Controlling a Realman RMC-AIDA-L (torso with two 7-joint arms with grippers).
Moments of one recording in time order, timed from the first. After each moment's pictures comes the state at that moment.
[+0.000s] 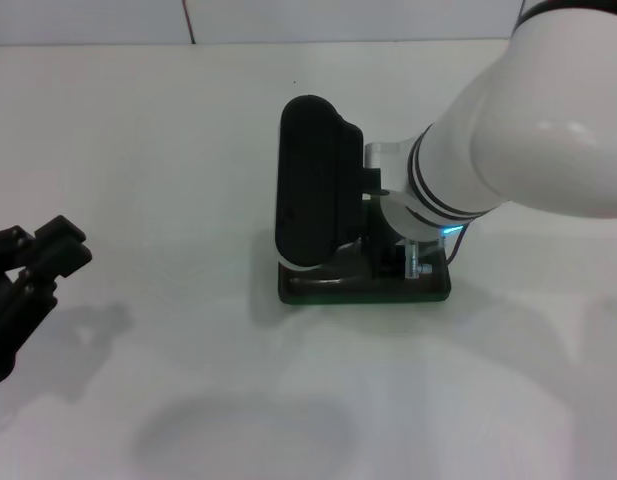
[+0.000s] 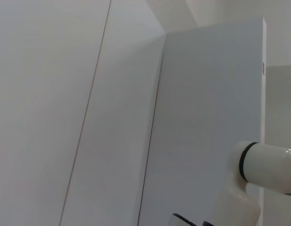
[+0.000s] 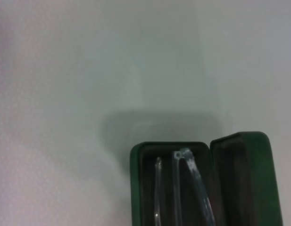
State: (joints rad) left arm -0.16 -1.94 1.03 0.36 1.17 2.03 -0.94; right arm 0.94 2.03 -2.19 -1.34 -2.67 -1.26 2.73
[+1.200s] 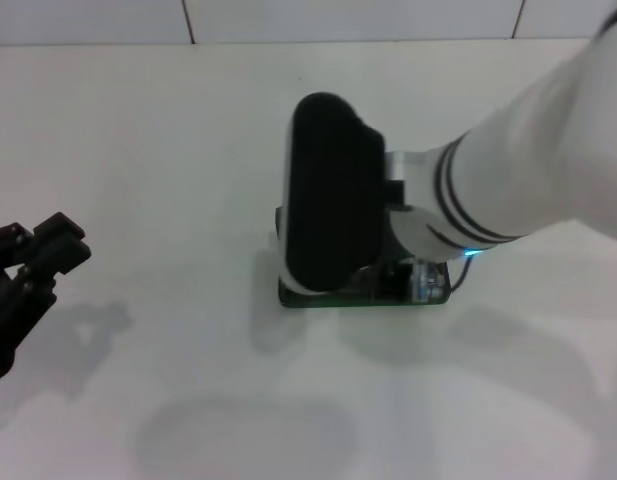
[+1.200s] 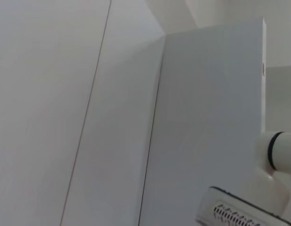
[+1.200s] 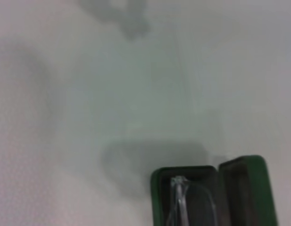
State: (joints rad) left arm -0.16 -1.94 1.02 0.36 1.17 2.03 -0.94; right arm 0.80 2.03 -2.15 -1.62 -2.71 -1.38 2.74
